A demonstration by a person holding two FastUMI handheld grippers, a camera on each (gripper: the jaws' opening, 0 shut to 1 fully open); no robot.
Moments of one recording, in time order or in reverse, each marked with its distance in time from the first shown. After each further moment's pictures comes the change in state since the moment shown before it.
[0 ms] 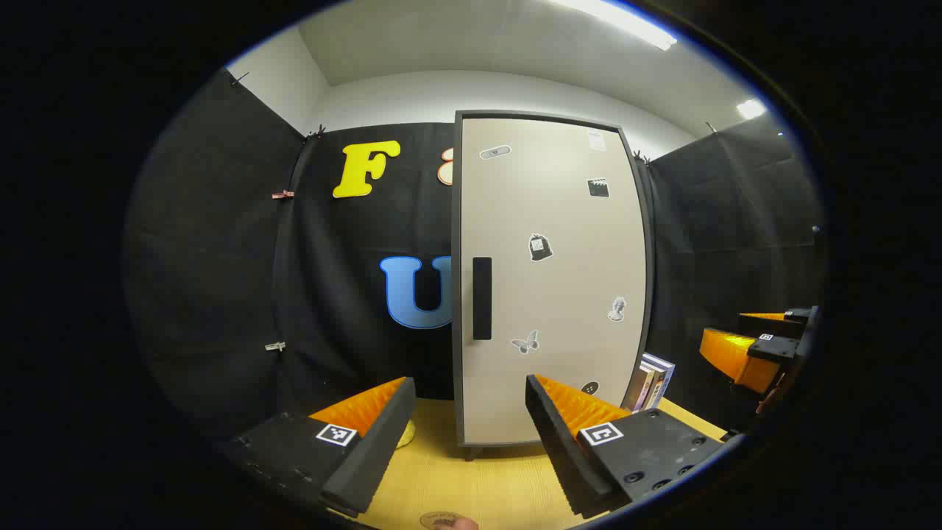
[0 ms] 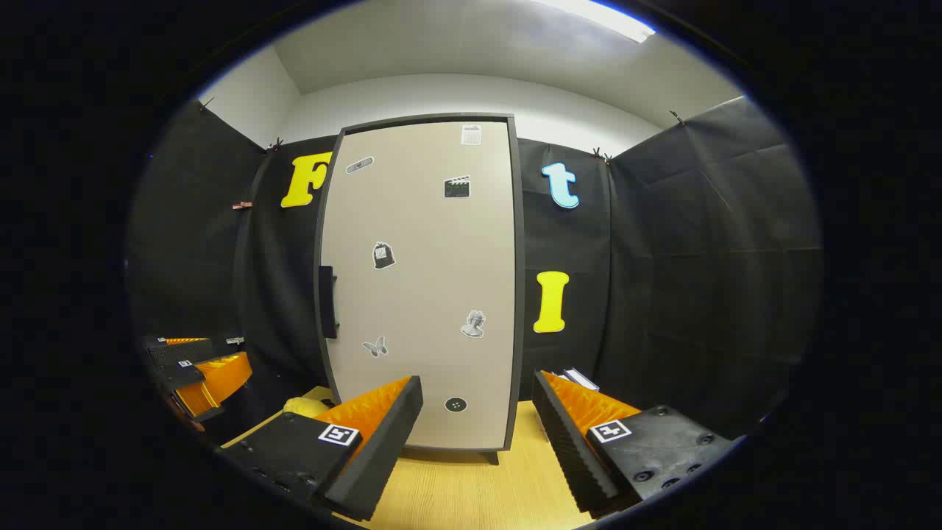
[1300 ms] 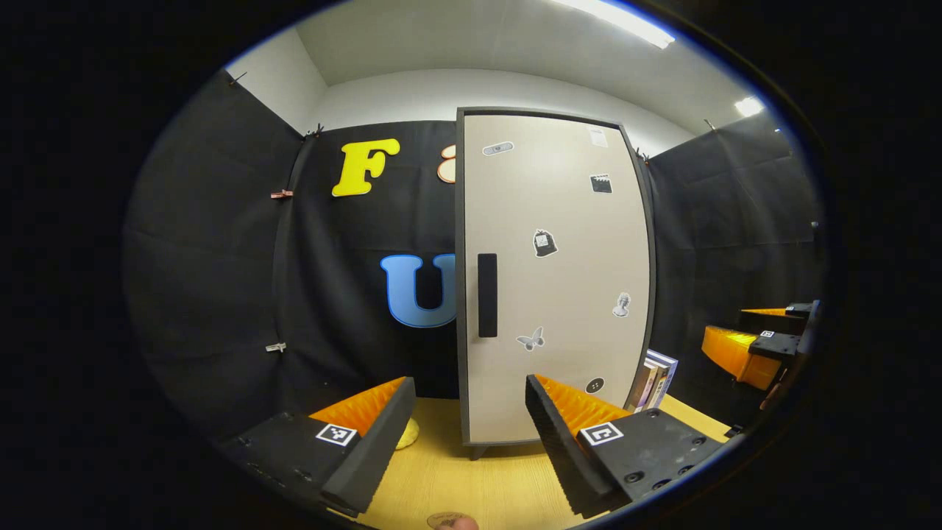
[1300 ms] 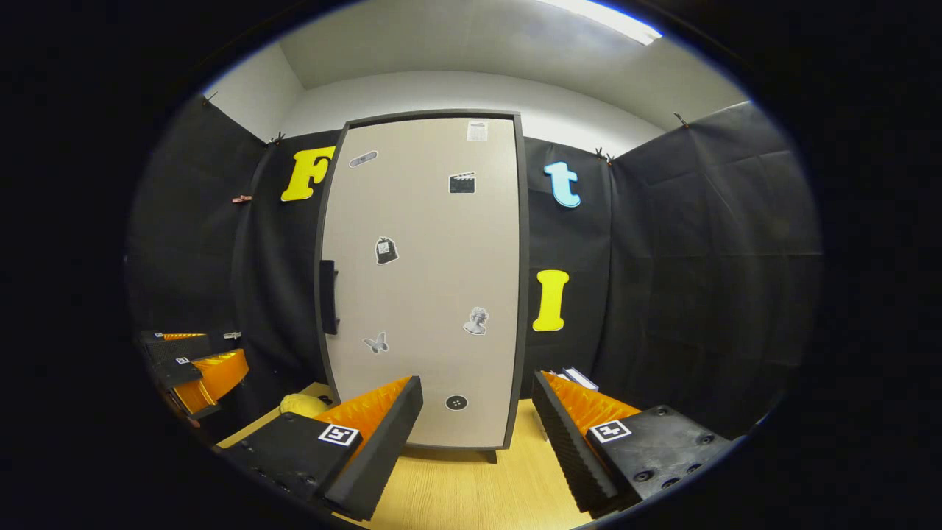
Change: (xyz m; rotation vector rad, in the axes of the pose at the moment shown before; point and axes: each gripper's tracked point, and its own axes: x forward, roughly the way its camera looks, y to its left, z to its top) left arm 0.002 0.015 -0.002 0.003 0.006 0.005; right arm 0.007 0.016 0.000 -0.023 0.006 0.005
